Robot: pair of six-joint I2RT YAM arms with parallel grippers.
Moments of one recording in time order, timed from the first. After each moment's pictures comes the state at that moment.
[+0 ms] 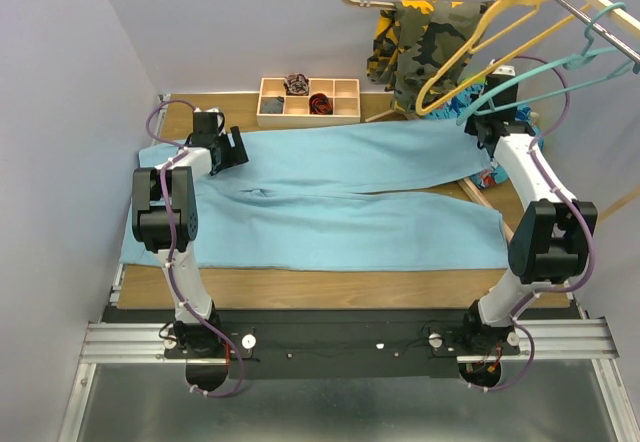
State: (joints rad) left arm 0.03 1.99 1.30 -0.12 0.06 -0.27; right arm -0.02 1.70 1.43 -0.30 0.22 0.08
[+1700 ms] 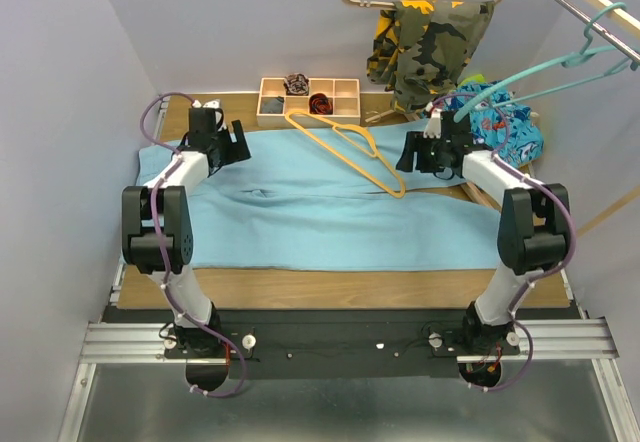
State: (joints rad) left arm 0.01 1.81 1.23 -0.15 0.10 -0.26; right arm 0.13 1.76 1.21 -0.23 -0.29 0.13
